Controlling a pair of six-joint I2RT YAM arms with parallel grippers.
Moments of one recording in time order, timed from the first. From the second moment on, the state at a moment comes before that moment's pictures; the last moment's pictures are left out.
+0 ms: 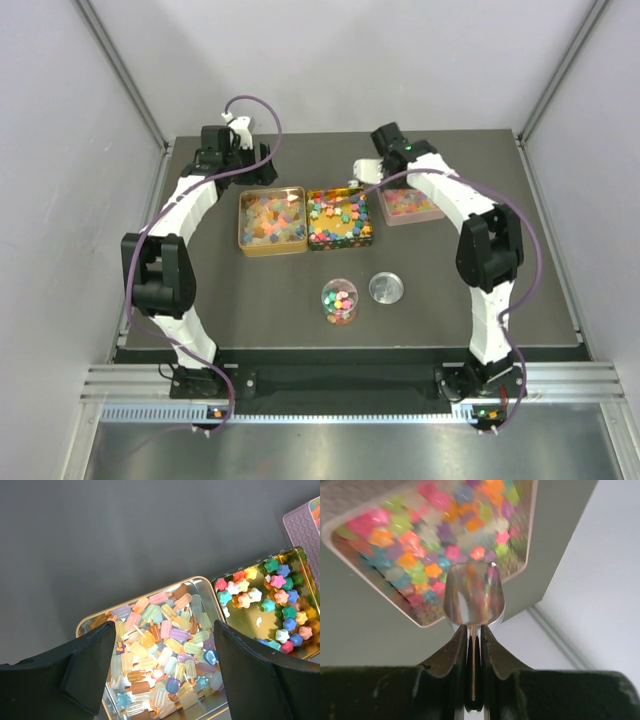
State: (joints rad) left arm -0.10 1.78 1.46 -0.30 0.30 -0.08; right arm 0.47 2.06 1.84 -0.87 0.38 -1.20
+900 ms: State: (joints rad) left arm -0.12 1.79 1.52 -0.32 0.30 -0.05; right arm 0.15 1.88 1.65 -0.88 -0.11 -0.79
